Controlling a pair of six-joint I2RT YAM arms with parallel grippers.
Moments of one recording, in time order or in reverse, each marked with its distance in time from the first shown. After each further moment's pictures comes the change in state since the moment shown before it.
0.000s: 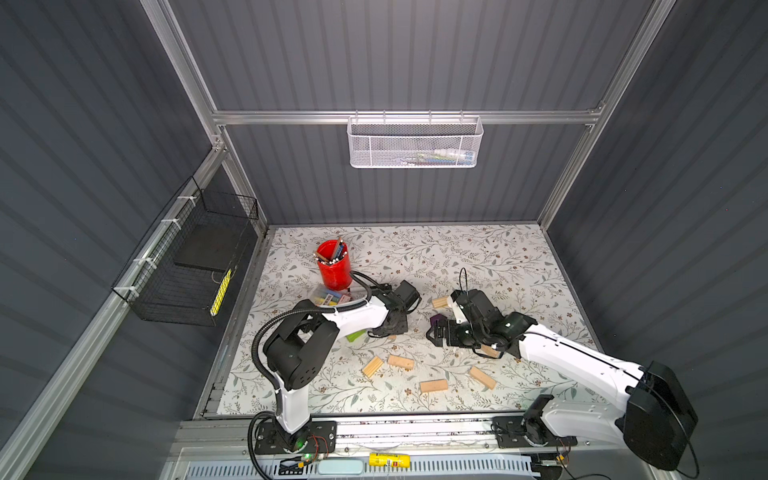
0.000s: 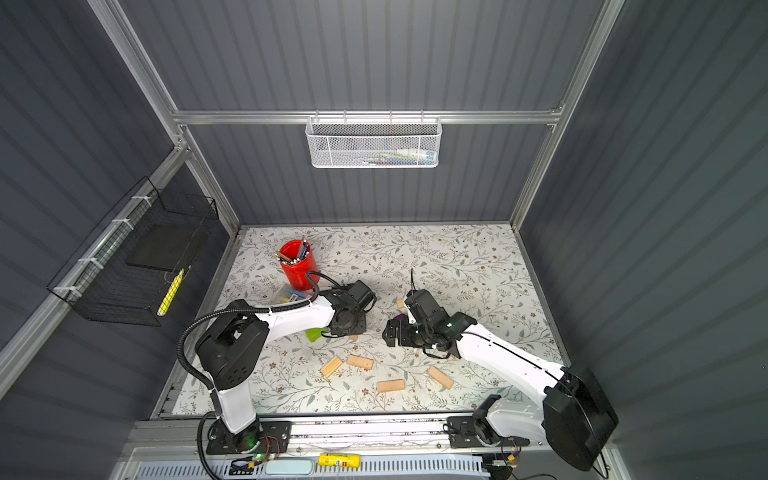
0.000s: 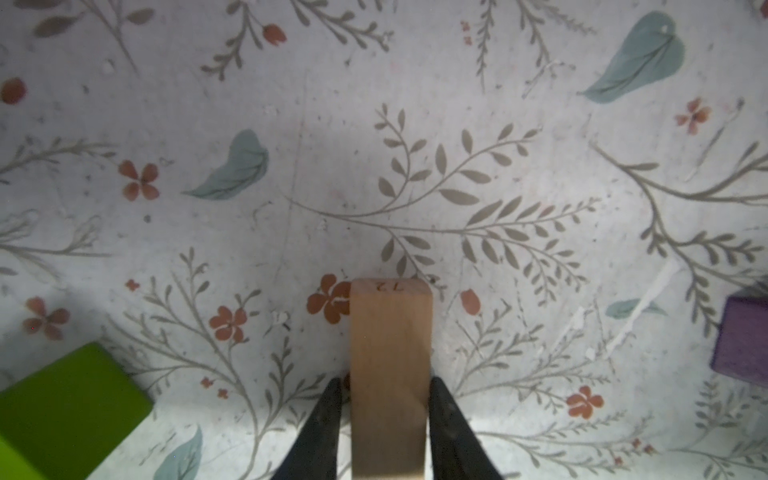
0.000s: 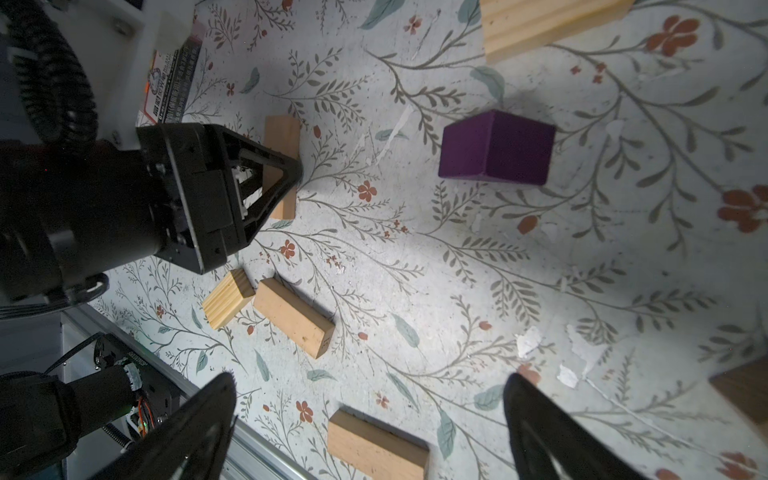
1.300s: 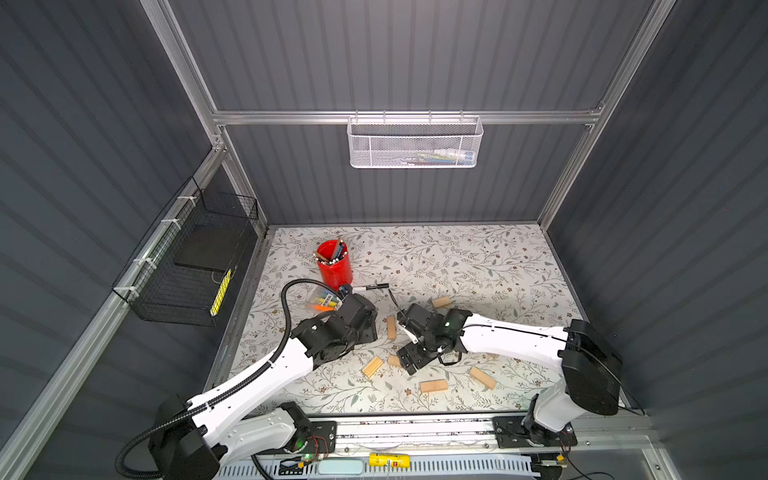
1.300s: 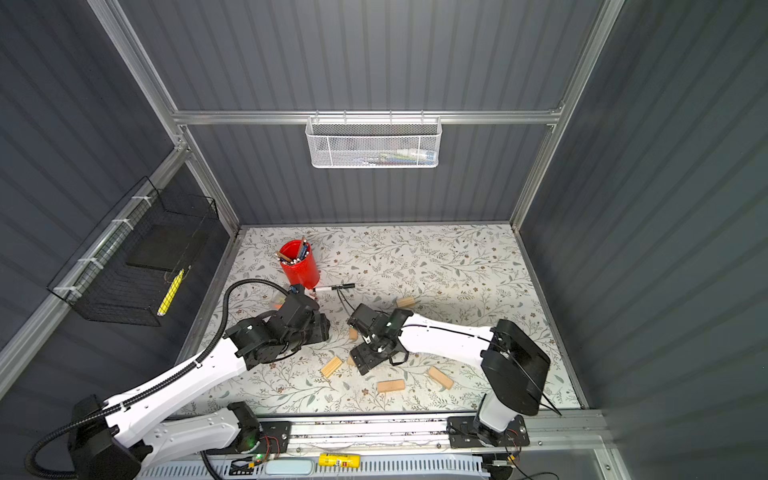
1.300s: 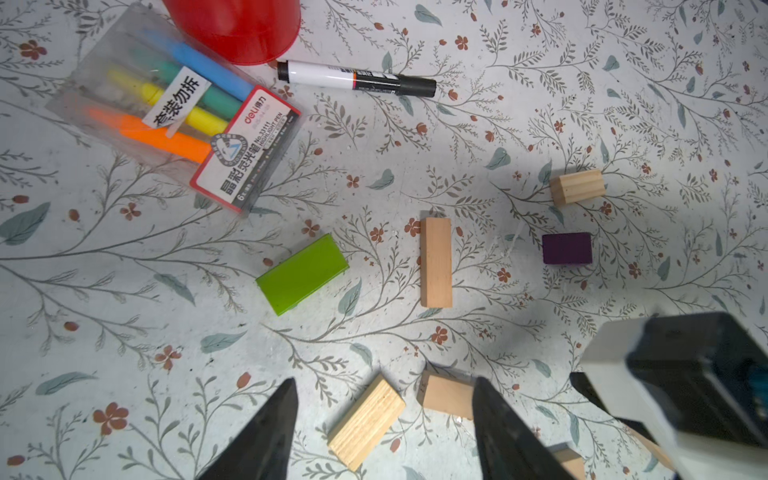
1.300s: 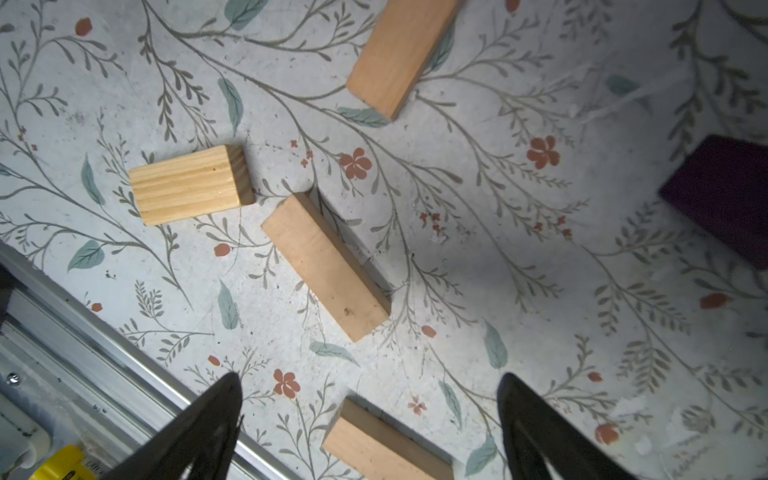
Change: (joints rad) left arm 0.000 -0.796 -0.334 -0.114 -0.109 -0.001; right arm 0.336 0.426 0.347 -0.219 0.156 -0.269
